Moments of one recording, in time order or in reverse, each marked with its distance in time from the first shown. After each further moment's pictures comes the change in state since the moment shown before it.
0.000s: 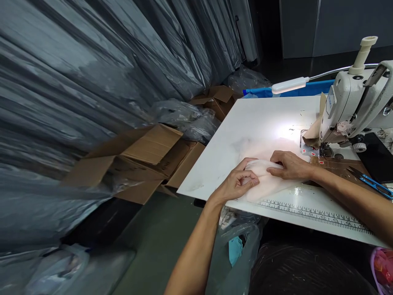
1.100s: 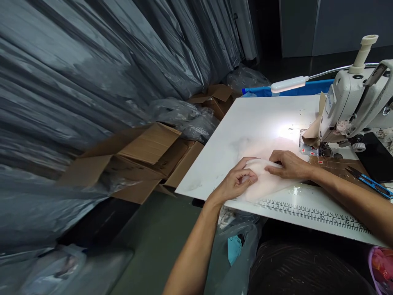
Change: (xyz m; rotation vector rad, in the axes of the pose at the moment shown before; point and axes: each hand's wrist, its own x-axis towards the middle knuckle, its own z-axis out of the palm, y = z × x) left_hand 0.002 0.003 -0.001 -0.008 0.028 0.001; right_hand 0.000 0.003 0.002 0.039 0.021 -0.024
